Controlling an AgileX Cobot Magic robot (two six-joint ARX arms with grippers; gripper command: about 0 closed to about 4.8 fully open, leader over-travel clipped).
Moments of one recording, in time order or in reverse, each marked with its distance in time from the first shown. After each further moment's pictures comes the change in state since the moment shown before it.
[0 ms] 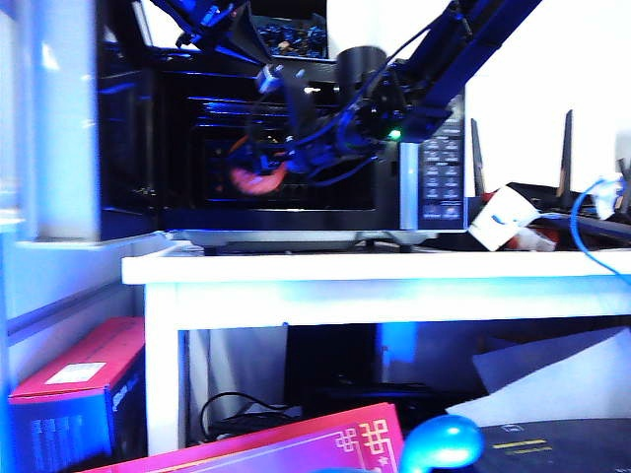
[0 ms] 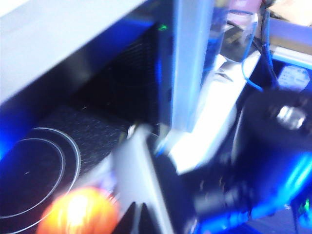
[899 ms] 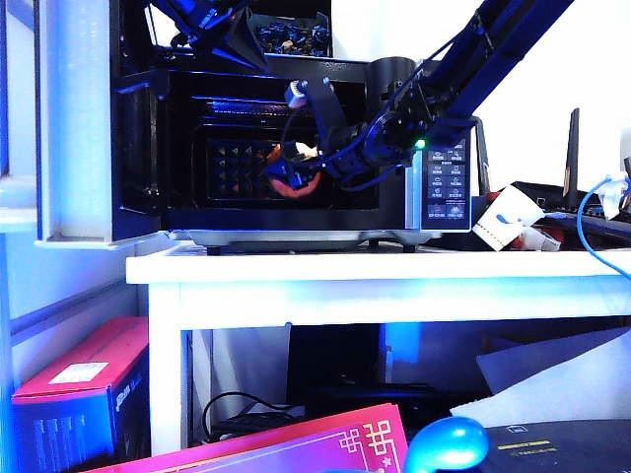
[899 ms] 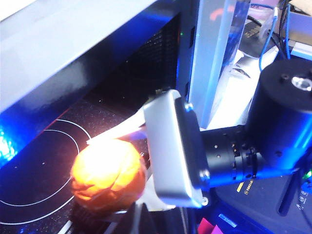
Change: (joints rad) left arm -0.001 -0.002 -0.001 -0.004 -0.051 0.000; right arm -0.063 0.020 0.001 0.037 0.041 -0.138
